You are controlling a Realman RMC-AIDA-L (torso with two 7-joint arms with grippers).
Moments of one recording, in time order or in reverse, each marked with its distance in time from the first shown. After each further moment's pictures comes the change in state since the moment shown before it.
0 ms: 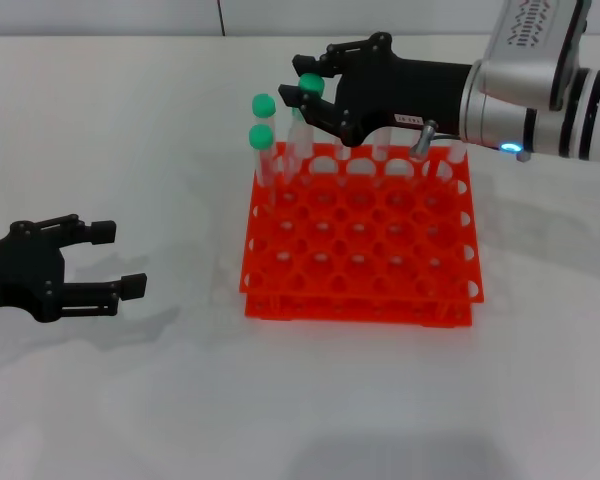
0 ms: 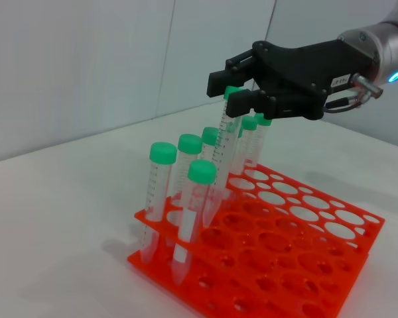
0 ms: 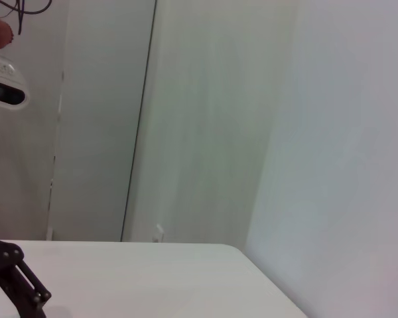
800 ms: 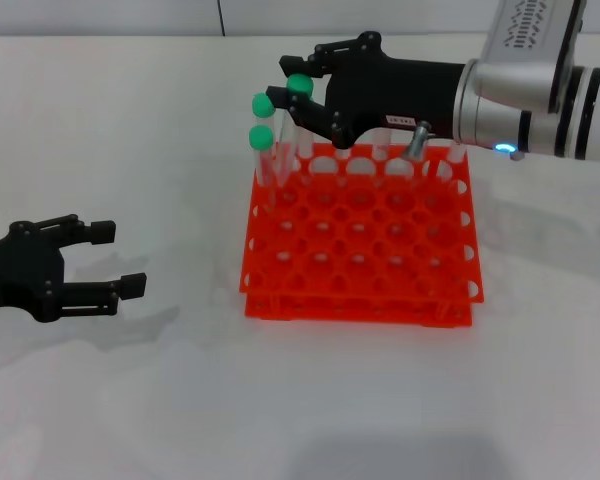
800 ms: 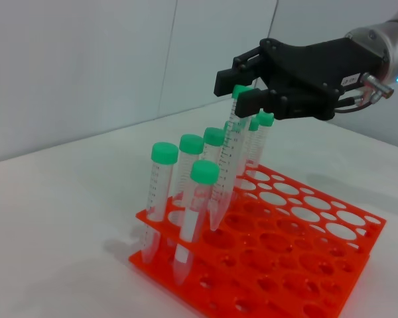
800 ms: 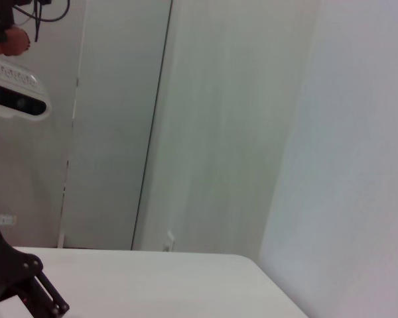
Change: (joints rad) left arm 0.002 -0.002 -0.003 0.000 0.000 -0.001 0.000; right arm -0.008 0.000 -0.020 -0.035 0.002 -0.010 0.006
